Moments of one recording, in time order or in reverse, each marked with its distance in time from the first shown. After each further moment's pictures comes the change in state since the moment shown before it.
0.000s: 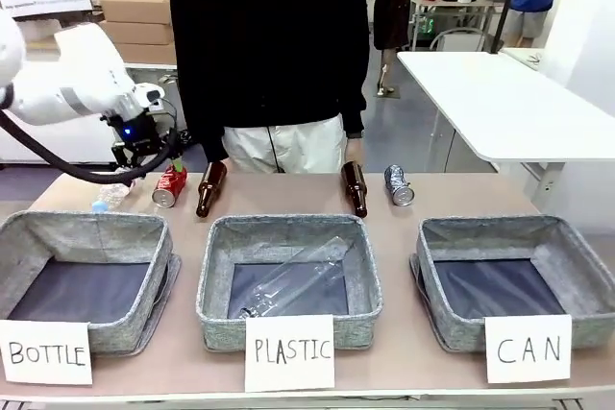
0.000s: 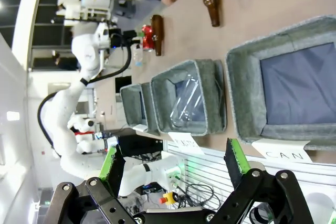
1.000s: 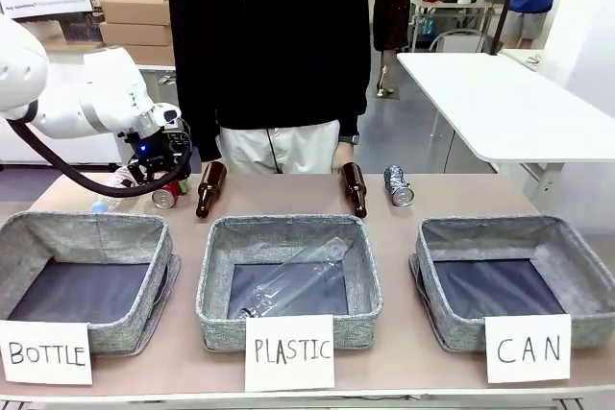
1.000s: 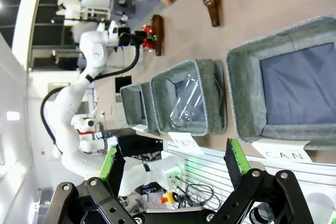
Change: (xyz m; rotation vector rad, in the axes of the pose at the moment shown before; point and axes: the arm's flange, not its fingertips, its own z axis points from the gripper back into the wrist) left arm -0.003 -0.015 -0.035 0.033 0.047 -0.034; right arm 0.000 0.000 0.000 0.000 0.000 0.001
